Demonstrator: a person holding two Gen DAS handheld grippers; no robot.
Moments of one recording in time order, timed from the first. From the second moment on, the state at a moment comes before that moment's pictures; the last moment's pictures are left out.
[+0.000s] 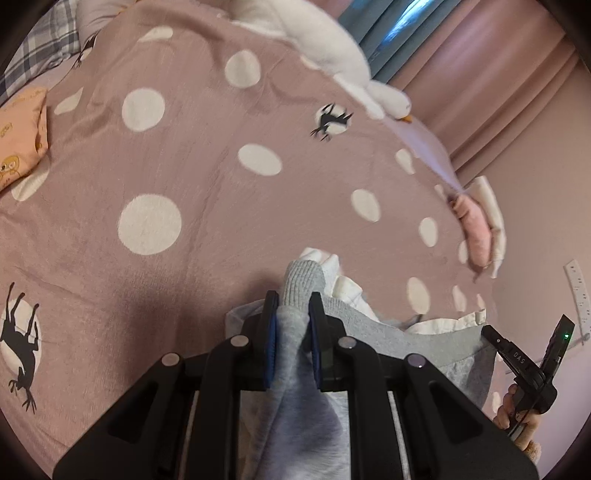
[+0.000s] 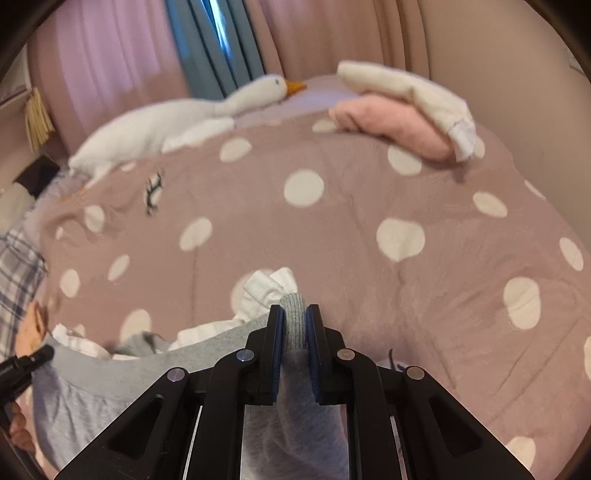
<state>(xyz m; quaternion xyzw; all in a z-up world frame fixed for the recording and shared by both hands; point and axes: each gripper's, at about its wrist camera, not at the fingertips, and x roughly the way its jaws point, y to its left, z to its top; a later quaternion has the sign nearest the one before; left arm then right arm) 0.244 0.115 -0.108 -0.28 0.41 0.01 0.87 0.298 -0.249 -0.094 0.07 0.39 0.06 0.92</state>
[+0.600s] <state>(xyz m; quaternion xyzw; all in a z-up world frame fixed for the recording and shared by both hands) 0.258 0.127 -0.165 -0.28 0.46 0.05 0.84 0.324 -0.254 -0.156 0.06 0.46 0.03 0.88</state>
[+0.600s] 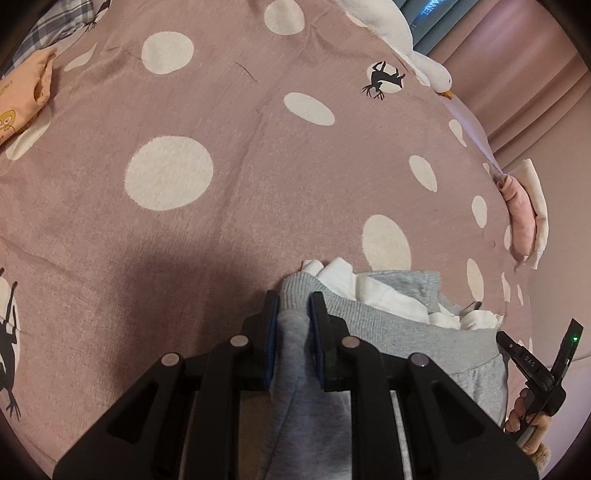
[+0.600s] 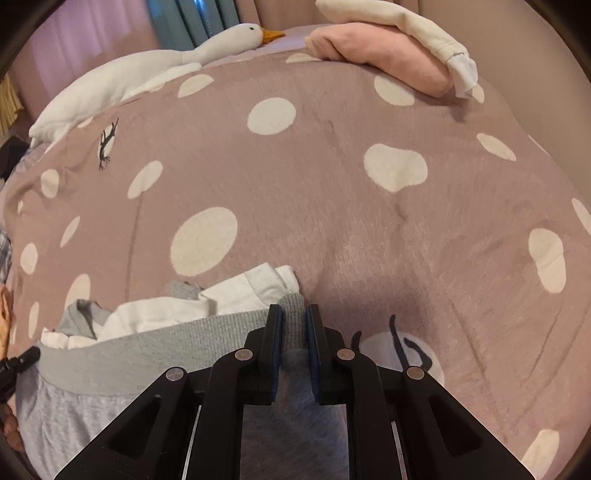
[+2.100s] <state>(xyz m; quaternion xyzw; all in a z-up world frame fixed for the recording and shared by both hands) 0.083 0.099 -0.160 -0.40 0.42 0.00 0.81 0.128 -0.299 -0.145 0.22 0.42 0.09 0.87</state>
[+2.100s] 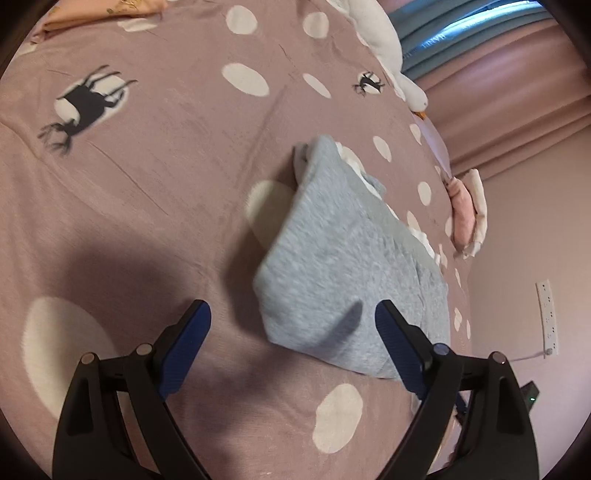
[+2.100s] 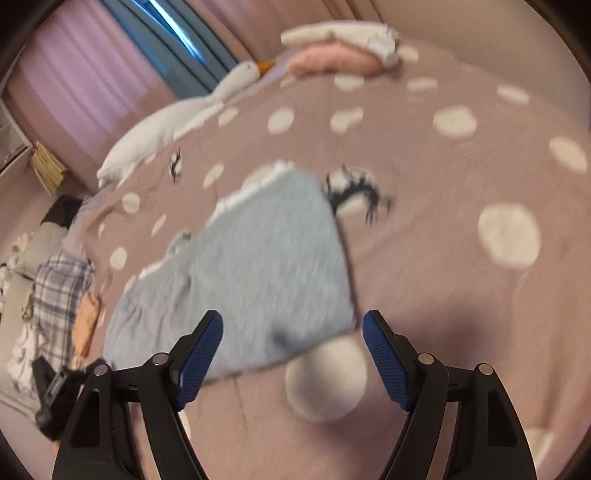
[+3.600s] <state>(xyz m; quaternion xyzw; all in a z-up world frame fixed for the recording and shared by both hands) 0.020 0.053 -0.139 -0.28 0.47 -0.04 0.84 0.081 -0.267 -0.157 0.16 0.44 0.09 0.88</state>
